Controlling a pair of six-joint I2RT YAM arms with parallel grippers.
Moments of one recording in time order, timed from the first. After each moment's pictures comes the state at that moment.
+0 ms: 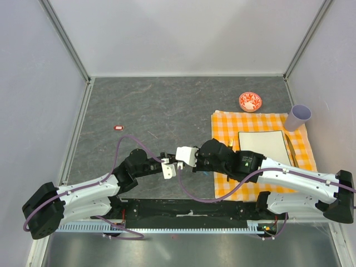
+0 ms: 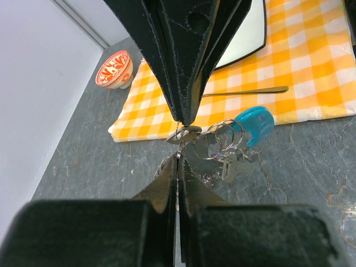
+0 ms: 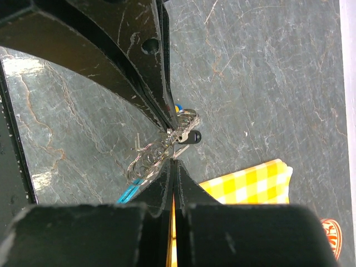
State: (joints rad) left arm -0.92 0.97 0.32 0.58 0.38 0.61; right arm 1.17 1.11 0.96 -0.49 0.16 -0.47
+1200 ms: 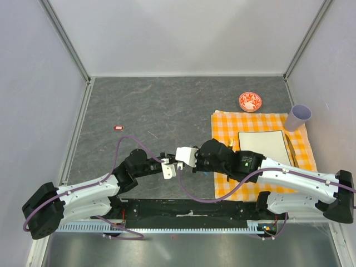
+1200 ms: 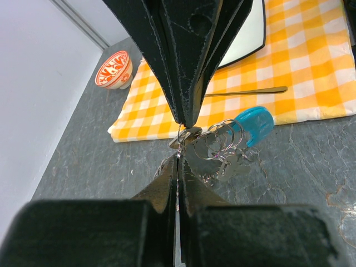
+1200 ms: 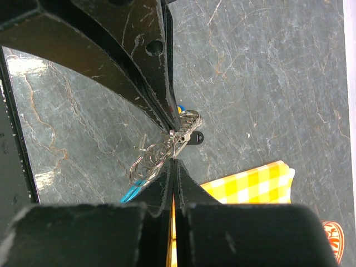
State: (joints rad) left arm -0.92 0.97 0.32 0.58 0.38 0.61; right arm 1.17 1.11 0.96 -0.49 0.15 -0.47
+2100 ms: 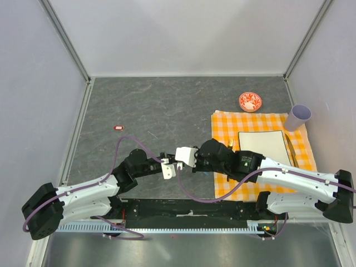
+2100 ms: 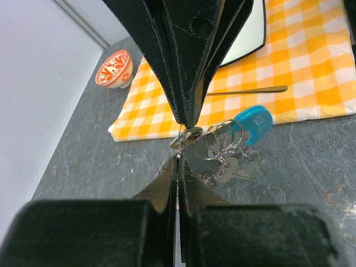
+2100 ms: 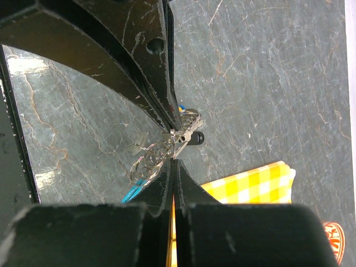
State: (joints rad) left arm -0.92 0.96 0.32 0.57 0.38 0.61; right arm 1.17 1.11 0.96 -0.49 0.14 -0.47
